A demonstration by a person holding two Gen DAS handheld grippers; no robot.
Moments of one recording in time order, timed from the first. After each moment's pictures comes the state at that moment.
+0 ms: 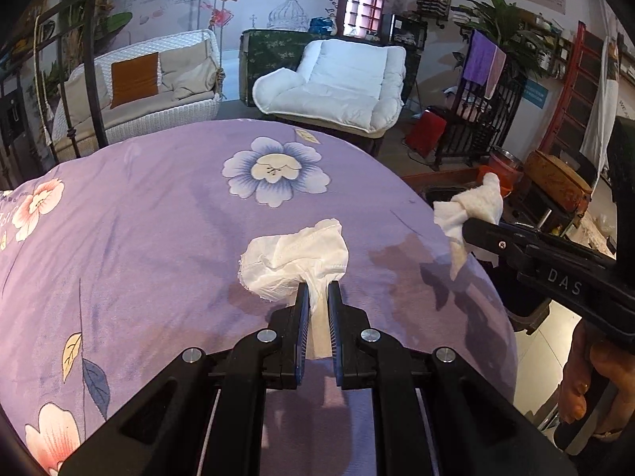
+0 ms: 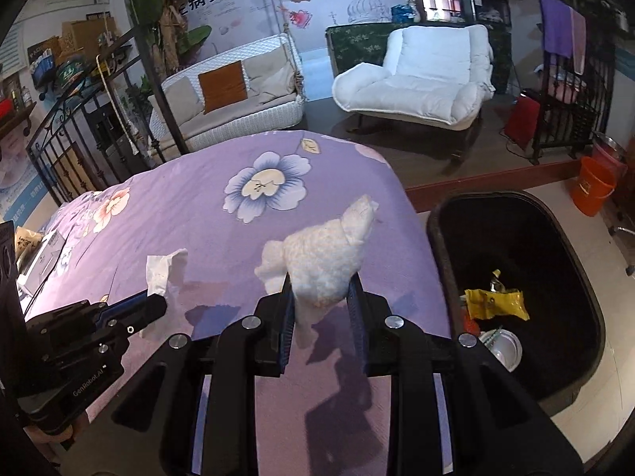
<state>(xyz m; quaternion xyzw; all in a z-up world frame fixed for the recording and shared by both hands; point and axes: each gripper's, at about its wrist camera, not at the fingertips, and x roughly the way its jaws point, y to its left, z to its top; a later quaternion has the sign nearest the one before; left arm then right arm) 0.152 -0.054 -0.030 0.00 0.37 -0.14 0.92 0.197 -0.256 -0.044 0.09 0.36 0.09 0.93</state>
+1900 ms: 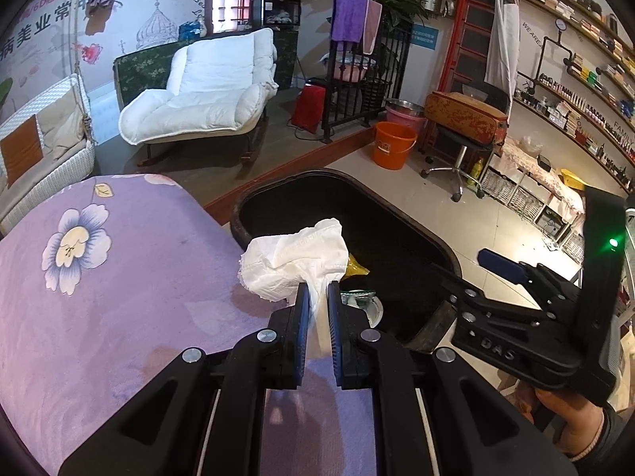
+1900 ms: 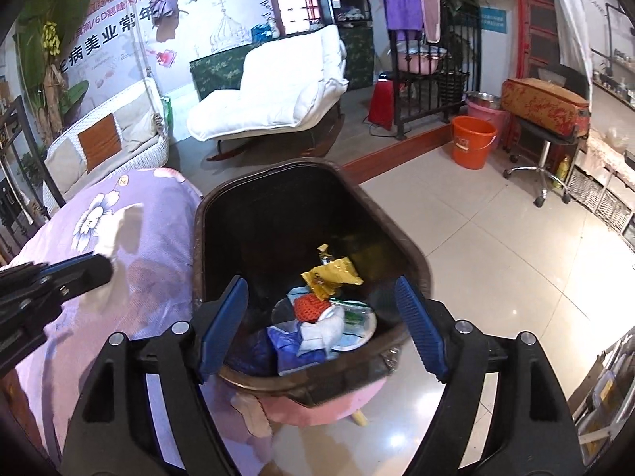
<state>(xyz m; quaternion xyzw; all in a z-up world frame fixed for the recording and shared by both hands) 0.159 -0.237 -0.035 0.10 0.37 -0.32 0.87 0.130 -0.422 -0.093 0.14 0.33 -0.13 0.92</state>
